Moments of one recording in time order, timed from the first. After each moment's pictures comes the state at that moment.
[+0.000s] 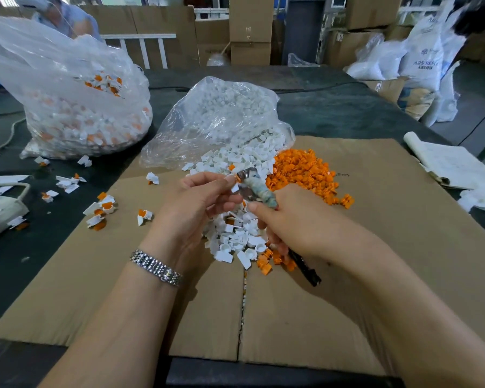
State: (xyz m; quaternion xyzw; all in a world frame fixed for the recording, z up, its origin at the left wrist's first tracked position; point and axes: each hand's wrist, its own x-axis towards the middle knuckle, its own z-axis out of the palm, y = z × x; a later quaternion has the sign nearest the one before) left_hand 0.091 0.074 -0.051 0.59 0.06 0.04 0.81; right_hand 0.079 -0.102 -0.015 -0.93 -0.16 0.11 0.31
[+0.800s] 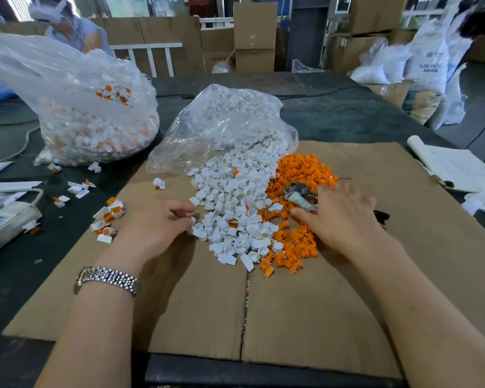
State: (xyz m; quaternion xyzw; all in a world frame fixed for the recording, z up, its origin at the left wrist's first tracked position) left_hand 0.067 0.133 -0.051 0.94 0.11 0.02 0.32; right_hand 0.120 -0.151 -0.055 -1.00 -0.02 -0.04 0.01
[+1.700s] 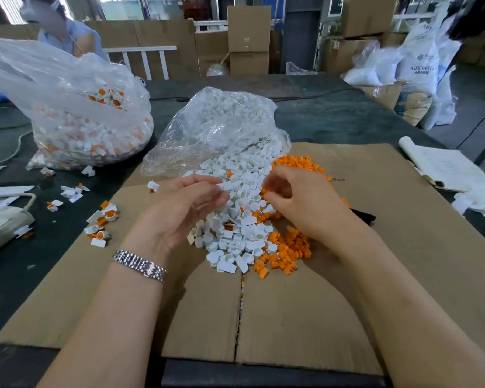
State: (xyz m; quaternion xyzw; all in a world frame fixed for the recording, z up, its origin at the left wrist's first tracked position) left_hand 0.092 0.093 -0.040 0.58 0.09 0.01 0.81; right_hand 0.116 -0.126 -0.029 -0.92 -0.21 -0.10 0.32
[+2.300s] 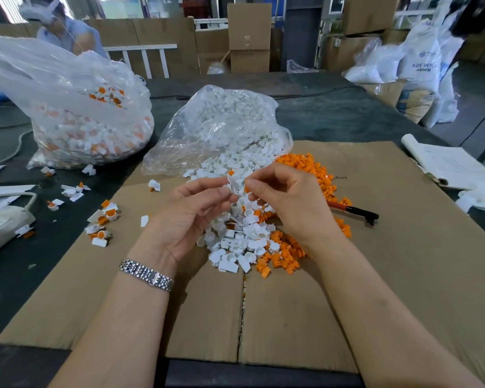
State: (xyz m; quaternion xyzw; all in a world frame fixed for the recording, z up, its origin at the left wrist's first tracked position) left_hand 0.084 0.084 -0.049 0.53 0.03 0.00 0.85; right_hand 0.107 -0.101 -0.044 -0.74 -0.18 -0.06 0.64
